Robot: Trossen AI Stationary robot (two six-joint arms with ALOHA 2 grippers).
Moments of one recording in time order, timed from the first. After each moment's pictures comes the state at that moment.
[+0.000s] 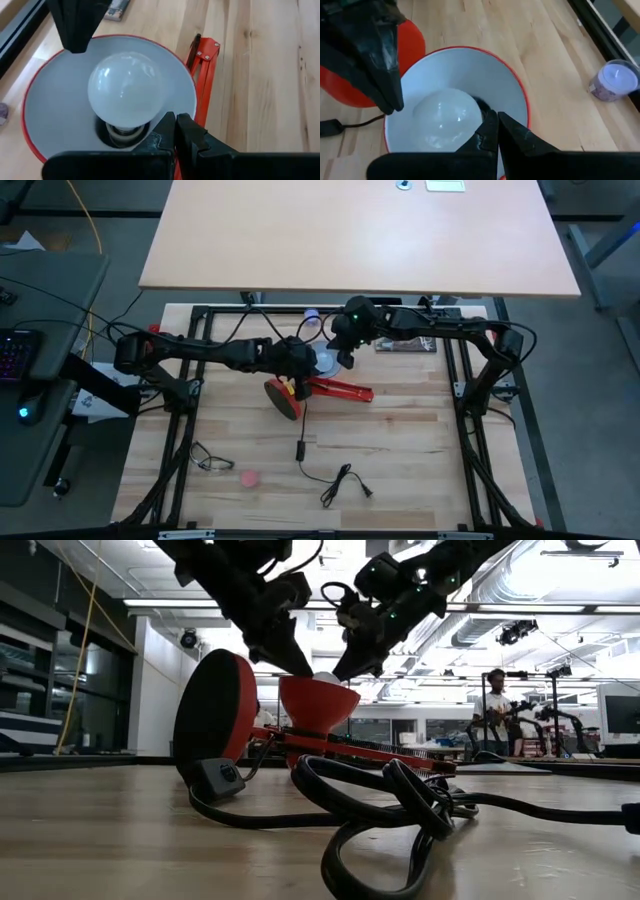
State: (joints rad) left arm 0.14 1.57 1.06 -0.26 -0.08 -0.06; right arm -0.40 1.72 1.25 -0.28 -0.27 -0.10
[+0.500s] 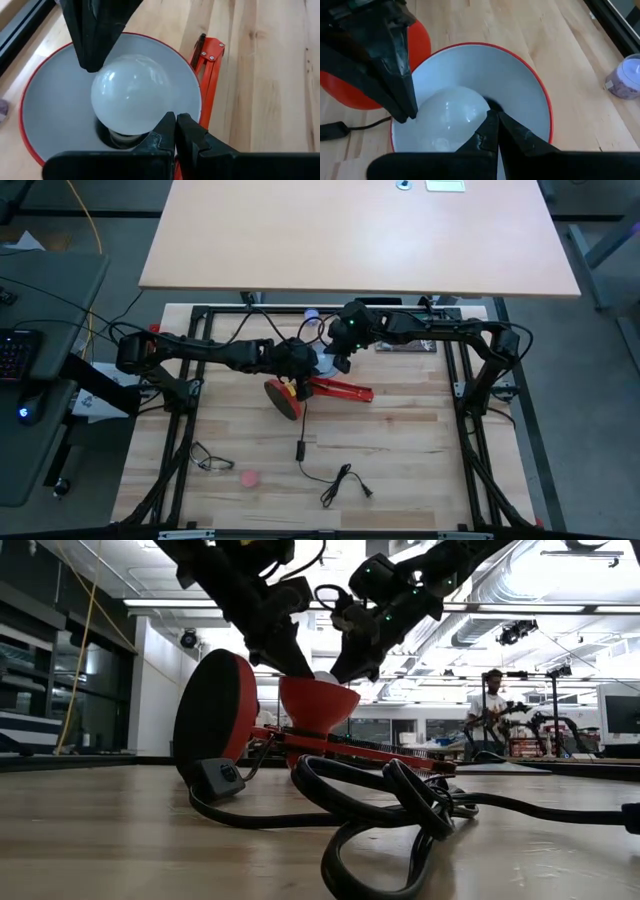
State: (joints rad) left arm 0.14 1.58 1.06 -0.25 -0.11 -0.08; right arm -0.37 1.75 1.25 -0.26 -0.26 -0.06
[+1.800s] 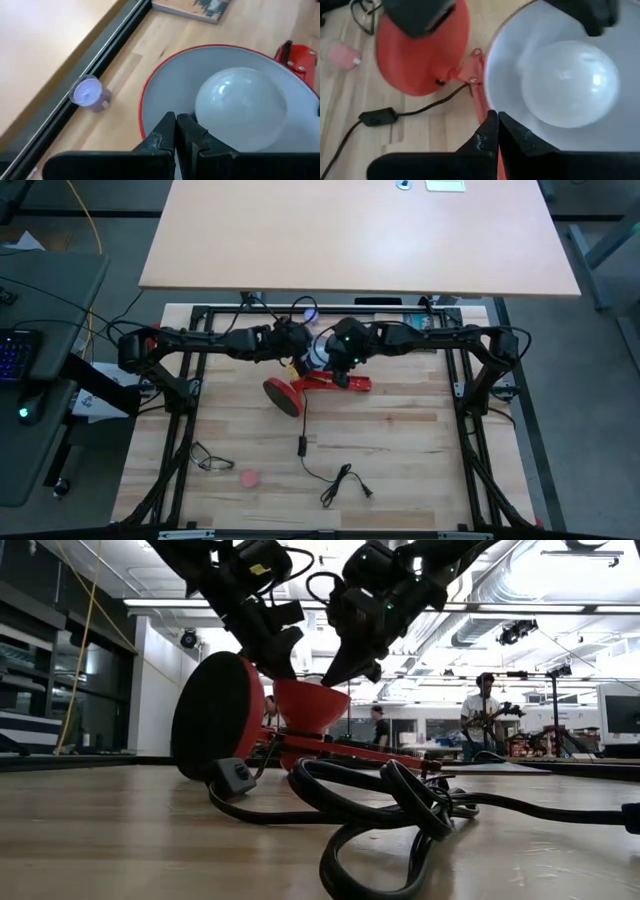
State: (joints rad) left arm 0.26 1.59 1.06 -0.24 -0.33 -0.02; right arm -0.26 1.74 1.25 -0.33 -0.26 0.05
